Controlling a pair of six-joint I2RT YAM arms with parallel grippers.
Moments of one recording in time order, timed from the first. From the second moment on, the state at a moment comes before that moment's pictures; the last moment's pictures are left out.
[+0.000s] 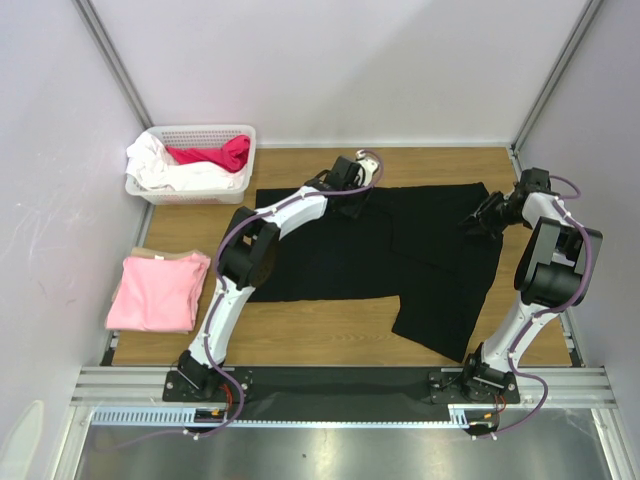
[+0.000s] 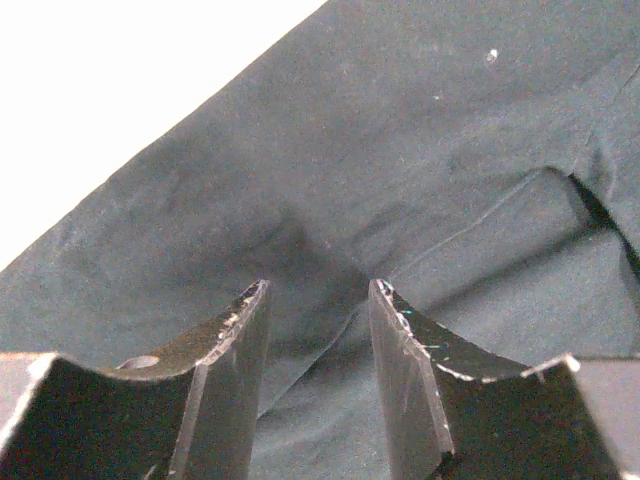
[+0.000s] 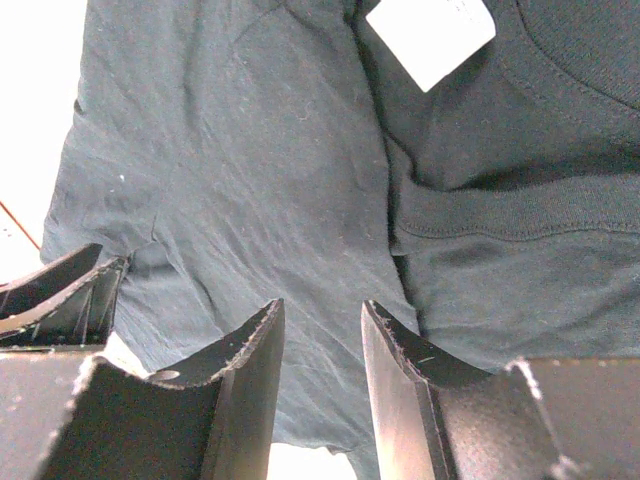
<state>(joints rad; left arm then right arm) -0.63 2.40 1.96 -0.33 0.03 0.02 -0.34 1.89 1.33 -0.58 -0.48 0.52</state>
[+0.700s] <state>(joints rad) -0.63 2.42 1.98 -0.38 0.03 -0.01 -0.33 1.89 1.34 -0.60 -0.48 0.52</state>
